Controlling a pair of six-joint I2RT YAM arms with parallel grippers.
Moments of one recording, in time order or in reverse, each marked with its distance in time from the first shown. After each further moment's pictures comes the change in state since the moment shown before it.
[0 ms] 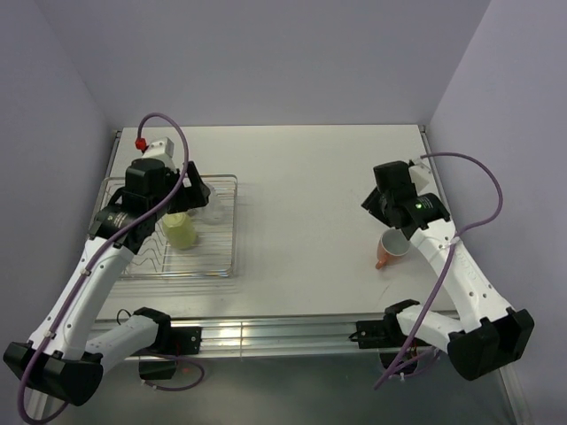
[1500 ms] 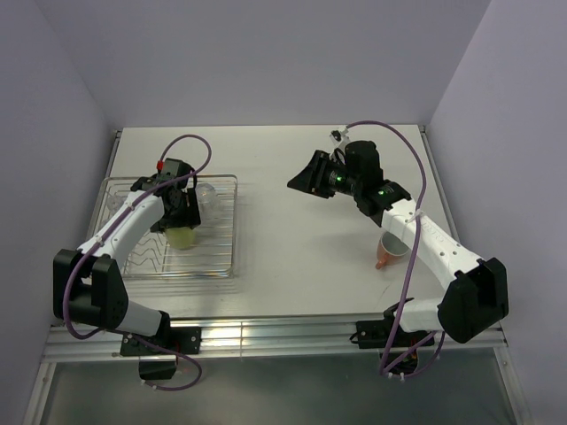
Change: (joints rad) left arm 0.103 0.431 -0.031 -0.211 -0.195 0.034; right arm 0.129 0.222 -0.020 0.692 -0.789 -0.150
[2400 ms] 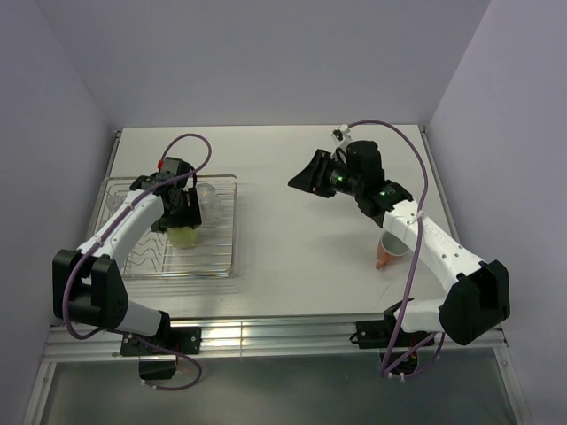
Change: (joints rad) left arm 0.000 0.000 0.016 -0.020 0.035 0.008; right arm 0.000 -0.014 0.000 0.000 0.014 0.001
